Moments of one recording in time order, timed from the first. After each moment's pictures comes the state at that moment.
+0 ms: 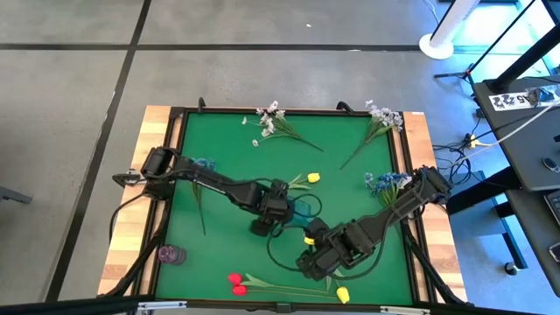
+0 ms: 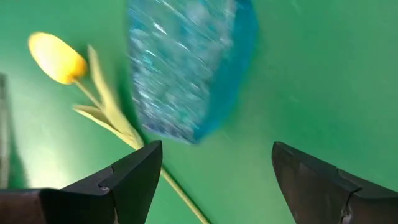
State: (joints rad) left arm -0.21 1.97 1.46 -0.75 -0.29 0.27; right arm 0.59 1.93 1.85 -1.19 0.15 1.46
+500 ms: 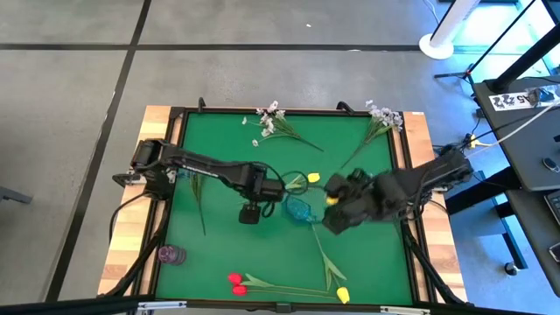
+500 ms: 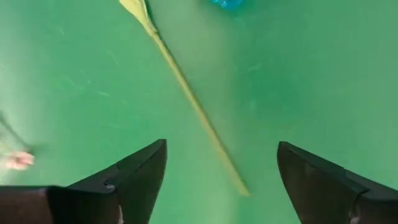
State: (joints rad) left arm -0.11 1.84 1.46 -1.07 -0.11 -0.02; right arm 0.44 1.65 1.86 -1.48 0.38 0.97
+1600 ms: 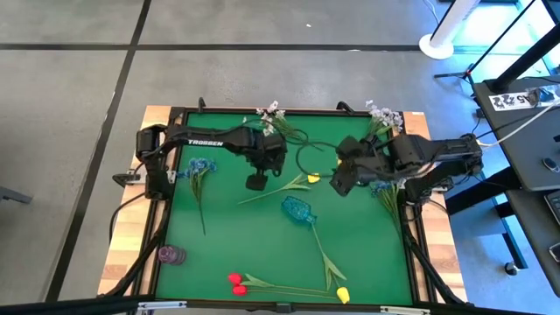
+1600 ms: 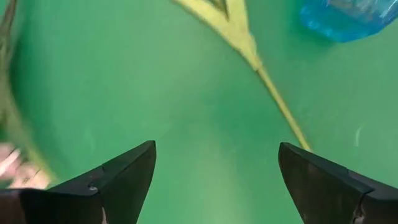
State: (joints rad) left arm 0.22 1.85 1.40 -0.85 0.03 0.42; right arm 0.23 1.53 1.86 -1.55 0.48 0.81
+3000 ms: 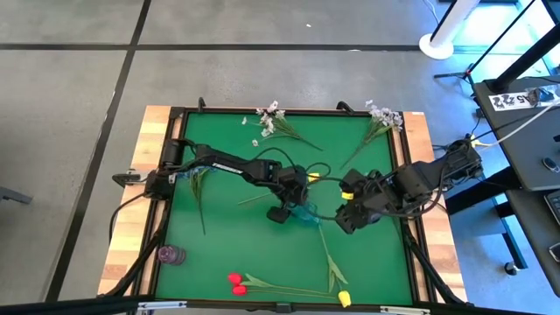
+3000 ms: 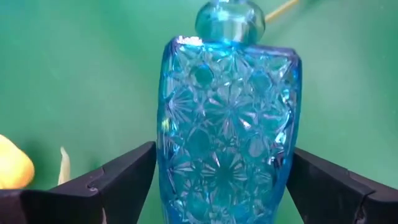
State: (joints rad) left arm 0.02 2.08 1.40 -0.26 0.28 0.37; right arm 0.48 1.58 1.85 -1.54 0.28 1.16
